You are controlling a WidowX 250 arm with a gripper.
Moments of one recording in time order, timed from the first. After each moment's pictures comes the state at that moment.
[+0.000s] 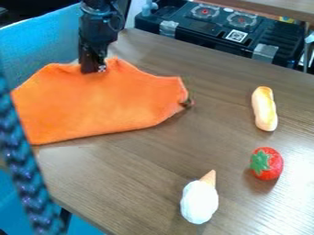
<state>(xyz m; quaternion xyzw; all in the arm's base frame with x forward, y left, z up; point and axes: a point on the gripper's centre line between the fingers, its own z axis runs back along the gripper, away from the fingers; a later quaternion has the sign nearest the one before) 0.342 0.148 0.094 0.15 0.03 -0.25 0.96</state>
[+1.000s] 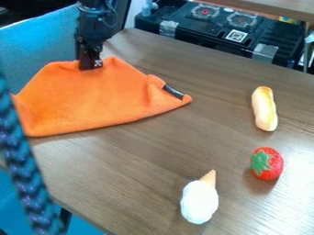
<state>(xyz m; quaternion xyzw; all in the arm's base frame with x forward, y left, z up) 0.362 0.180 0.080 0.13 0.04 -0.24 0.96</state>
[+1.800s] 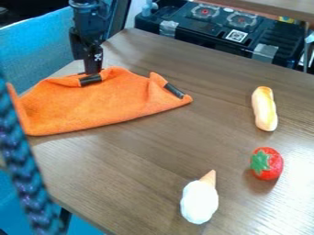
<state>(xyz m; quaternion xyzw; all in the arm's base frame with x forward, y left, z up) 0.365 0.179 0.081 0.06 0.00 -0.22 0.97</state>
